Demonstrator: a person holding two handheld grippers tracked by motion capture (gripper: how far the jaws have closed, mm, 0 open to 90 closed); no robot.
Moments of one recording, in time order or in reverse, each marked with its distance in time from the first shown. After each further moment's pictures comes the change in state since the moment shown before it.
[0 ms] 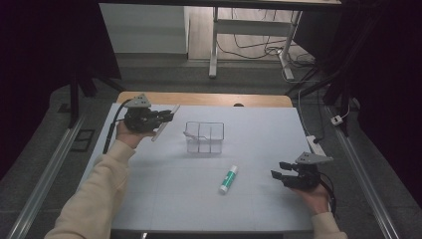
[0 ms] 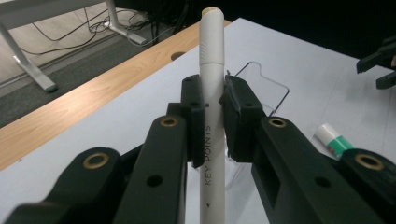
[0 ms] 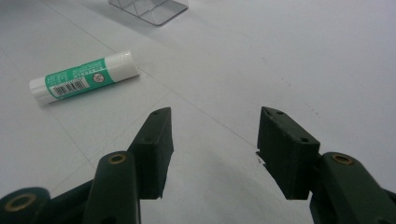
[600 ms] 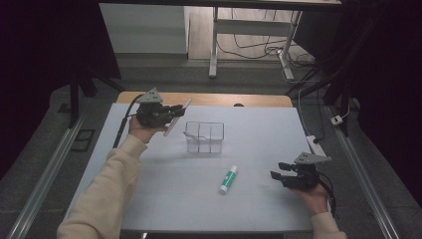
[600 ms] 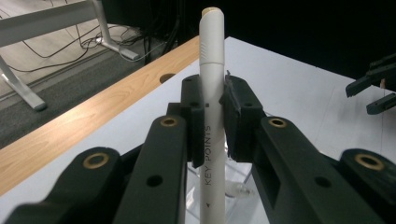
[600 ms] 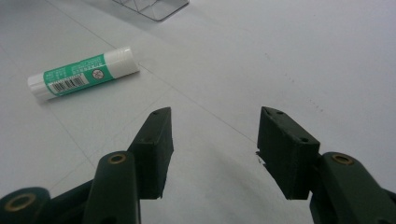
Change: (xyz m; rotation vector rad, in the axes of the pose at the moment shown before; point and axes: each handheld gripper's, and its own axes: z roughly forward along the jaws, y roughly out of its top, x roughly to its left) left arm -0.008 0.020 0.024 -0.054 -0.030 0.013; right arm 0.000 -0.001 0.003 0.016 0.003 -0.001
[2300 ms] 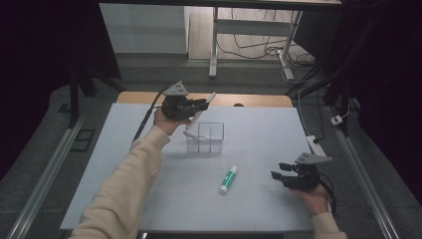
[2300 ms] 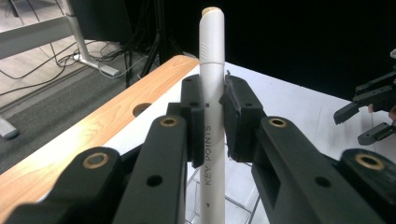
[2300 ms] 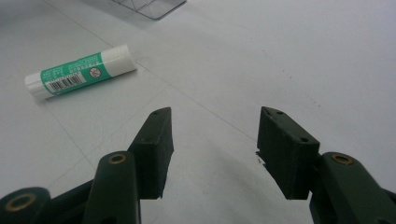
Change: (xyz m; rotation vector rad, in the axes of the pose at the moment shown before) left arm -0.017 0.033 0.057 -0.029 -0.073 0.048; right arm -0.002 -0.002 0.000 -0.001 0.001 0.013
